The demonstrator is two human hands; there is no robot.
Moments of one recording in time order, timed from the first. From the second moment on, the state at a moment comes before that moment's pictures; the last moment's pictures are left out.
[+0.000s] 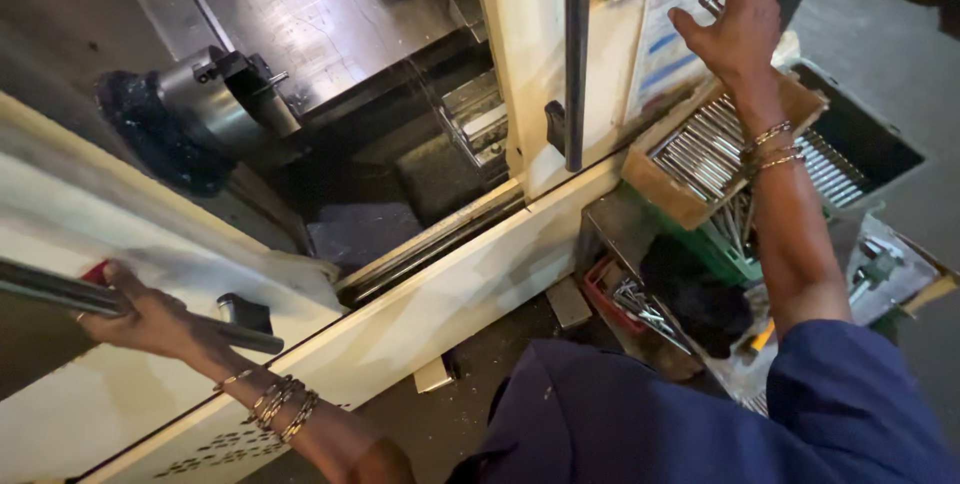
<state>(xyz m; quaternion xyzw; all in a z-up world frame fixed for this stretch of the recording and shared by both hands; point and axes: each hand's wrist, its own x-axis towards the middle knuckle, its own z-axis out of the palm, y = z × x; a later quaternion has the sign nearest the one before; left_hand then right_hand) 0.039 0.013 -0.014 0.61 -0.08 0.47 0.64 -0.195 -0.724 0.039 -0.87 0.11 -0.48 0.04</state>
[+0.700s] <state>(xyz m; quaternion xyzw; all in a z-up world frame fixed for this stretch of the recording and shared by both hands) -0.005 -0.184 0.000 0.66 -0.07 0.47 0.58 -0.236 -0.642 -0.034 -0.95 0.15 -0.09 0.24</state>
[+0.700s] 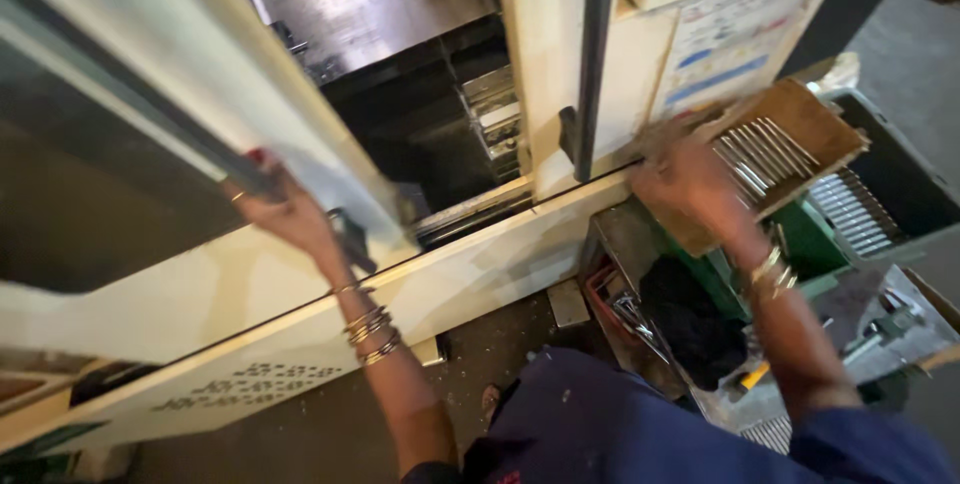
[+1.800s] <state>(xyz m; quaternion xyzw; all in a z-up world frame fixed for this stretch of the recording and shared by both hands) -0.060 -0.381 0.026 0.63 -0.16 0.29 0.70 -0.328 -0.613 -0.177 -0.94 0.09 -0.13 0.31</state>
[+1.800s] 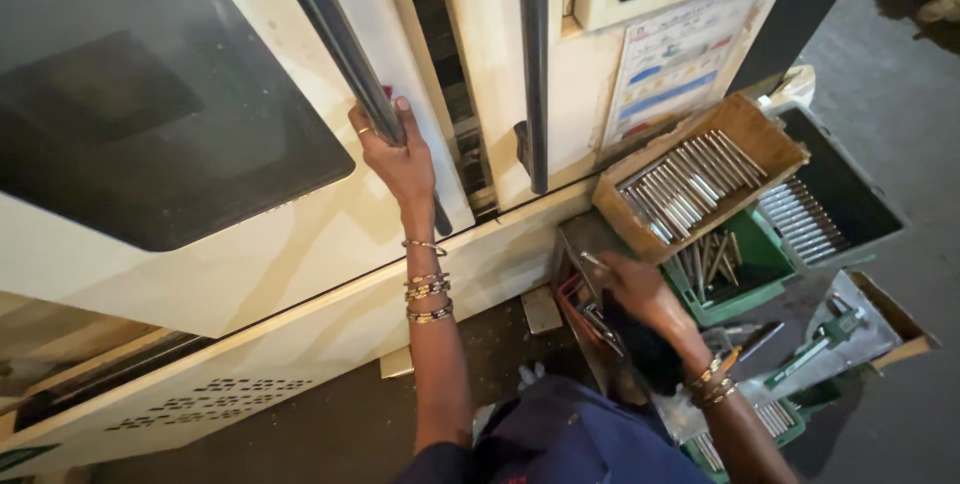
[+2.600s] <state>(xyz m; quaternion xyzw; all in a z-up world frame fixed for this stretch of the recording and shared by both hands) -0.046 -0.379 0.007 0.54 -0.30 0.17 0.77 -0.370 -0.499 -0.088 -0.70 0.17 -0.35 0.60</state>
